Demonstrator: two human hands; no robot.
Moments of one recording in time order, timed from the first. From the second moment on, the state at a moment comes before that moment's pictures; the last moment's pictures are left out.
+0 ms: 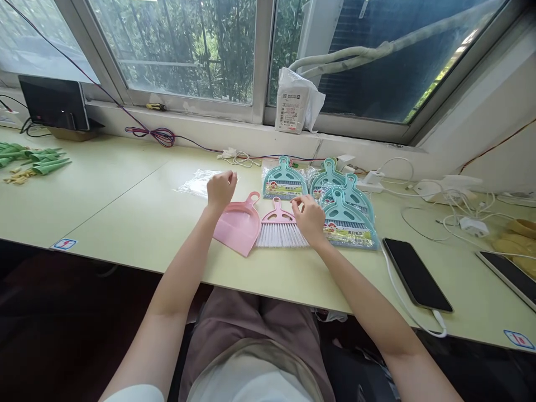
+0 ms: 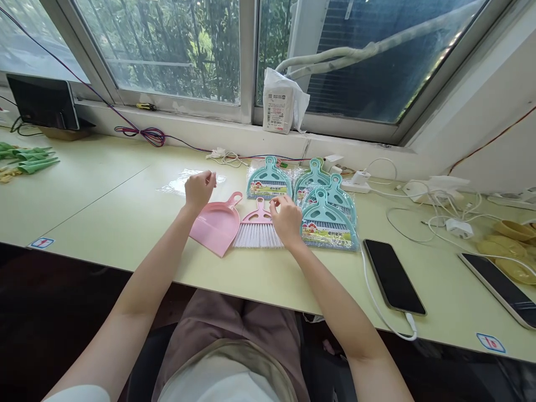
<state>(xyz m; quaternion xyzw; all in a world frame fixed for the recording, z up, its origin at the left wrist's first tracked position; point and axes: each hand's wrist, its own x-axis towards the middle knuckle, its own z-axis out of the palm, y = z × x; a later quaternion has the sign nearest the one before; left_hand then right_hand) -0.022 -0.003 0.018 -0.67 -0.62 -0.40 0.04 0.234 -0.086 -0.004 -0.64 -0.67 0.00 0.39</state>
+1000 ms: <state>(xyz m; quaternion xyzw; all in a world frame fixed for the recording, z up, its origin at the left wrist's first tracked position) -0.032 -0.006 0.012 -0.84 -0.49 -0.22 -0.07 0.209 -0.102 -0.010 -0.63 -0.75 -0.05 0.18</state>
